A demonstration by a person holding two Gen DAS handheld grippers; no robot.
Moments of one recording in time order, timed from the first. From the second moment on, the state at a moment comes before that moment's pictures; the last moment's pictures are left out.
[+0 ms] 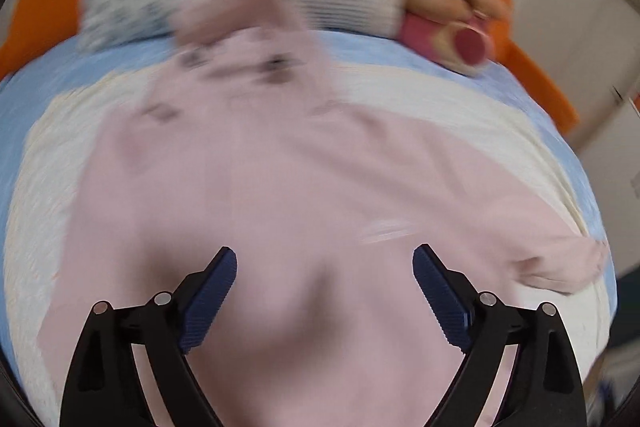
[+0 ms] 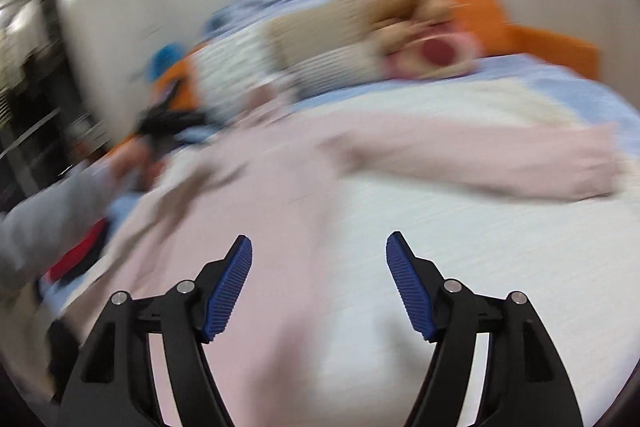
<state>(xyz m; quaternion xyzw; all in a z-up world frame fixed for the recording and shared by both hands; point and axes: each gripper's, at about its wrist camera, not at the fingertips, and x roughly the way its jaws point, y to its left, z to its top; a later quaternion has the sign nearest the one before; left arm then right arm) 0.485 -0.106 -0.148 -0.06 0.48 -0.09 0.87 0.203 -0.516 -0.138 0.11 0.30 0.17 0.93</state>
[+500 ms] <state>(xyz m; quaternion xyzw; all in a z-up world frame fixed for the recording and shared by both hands) 0.550 -0.239 -0.177 -0.08 0.52 -0.16 0.84 0.355 -0.763 -0.178 0.13 0.33 -0.09 0.93</state>
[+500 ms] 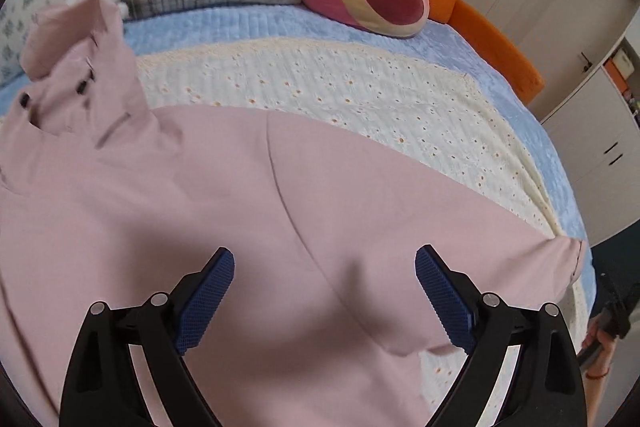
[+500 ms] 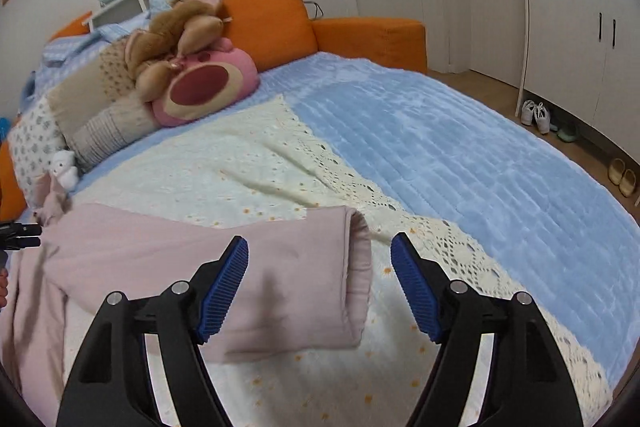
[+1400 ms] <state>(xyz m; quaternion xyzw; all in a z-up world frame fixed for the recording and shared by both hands) 0.554 -0.169 -0.180 -0.20 0.53 -0.17 0.80 0.193 -0.435 -0.037 0.06 0.23 0.53 0.82</state>
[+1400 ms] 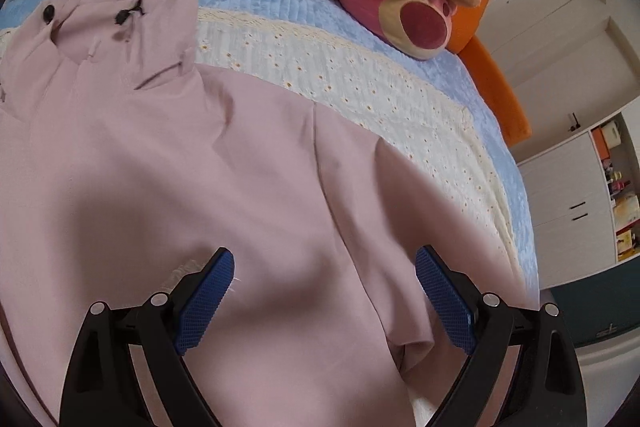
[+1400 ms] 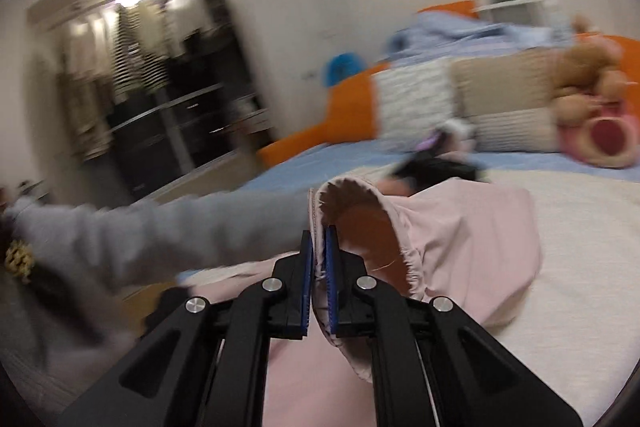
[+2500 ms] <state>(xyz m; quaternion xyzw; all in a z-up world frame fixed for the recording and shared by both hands) 0.519 -0.146 -0.179 -0.07 0.51 -0.13 0.85 0.195 -0.382 -0.101 0.00 0.31 0.54 0.78</state>
